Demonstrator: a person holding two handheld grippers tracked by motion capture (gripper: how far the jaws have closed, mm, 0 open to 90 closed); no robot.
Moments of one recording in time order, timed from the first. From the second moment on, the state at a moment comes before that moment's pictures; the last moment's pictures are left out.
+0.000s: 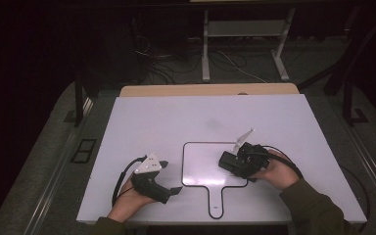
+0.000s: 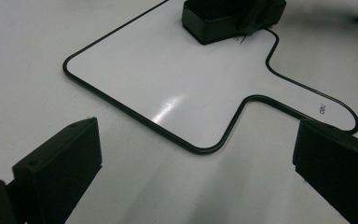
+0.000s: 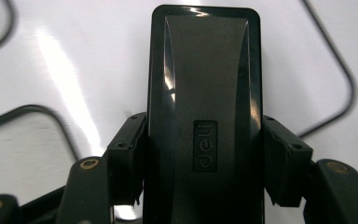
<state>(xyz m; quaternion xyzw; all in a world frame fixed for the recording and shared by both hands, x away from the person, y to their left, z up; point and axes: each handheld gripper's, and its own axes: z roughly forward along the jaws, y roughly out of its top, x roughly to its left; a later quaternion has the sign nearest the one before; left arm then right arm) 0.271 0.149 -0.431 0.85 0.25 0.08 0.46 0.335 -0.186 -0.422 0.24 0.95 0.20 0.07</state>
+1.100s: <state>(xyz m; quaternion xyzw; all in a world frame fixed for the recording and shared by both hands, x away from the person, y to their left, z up) 0.271 0.149 -0.431 0.84 0.25 0.08 0.47 0.335 -0.184 -0.415 0.25 0.94 0.19 0.10</state>
